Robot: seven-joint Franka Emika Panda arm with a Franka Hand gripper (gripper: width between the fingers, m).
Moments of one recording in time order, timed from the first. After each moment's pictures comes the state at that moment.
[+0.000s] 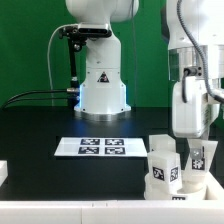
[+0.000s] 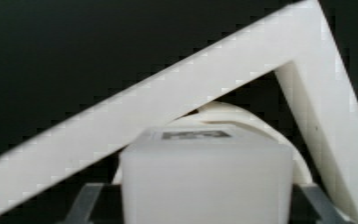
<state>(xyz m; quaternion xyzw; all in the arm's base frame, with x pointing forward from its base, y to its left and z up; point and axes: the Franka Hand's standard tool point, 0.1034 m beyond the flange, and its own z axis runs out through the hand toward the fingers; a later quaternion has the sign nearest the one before) 0.568 0.127 0.076 -0.50 0.86 -0.01 0.09</state>
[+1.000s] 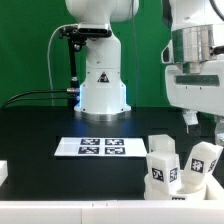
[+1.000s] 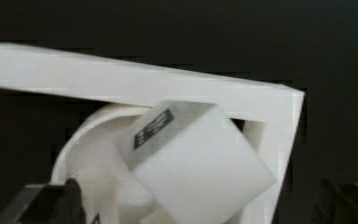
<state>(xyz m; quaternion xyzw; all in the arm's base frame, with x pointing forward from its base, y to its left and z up) 0.575 0.131 0.105 -0.77 0.63 -0.02 0.08</state>
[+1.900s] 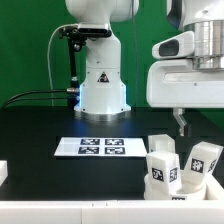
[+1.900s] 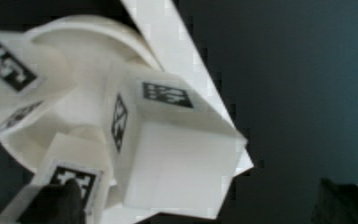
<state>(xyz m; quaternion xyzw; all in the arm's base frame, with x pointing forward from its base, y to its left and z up) 0.581 0.135 0.110 -0.98 0.19 -0.08 0.03</state>
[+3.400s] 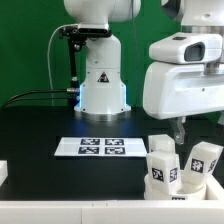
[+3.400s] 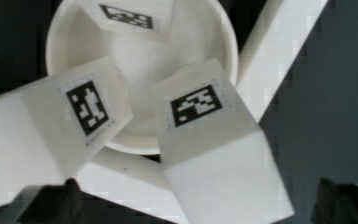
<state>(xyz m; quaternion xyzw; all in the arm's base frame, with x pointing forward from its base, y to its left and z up) 0.581 0.122 0.107 -0.98 -0.21 0.00 0.00</state>
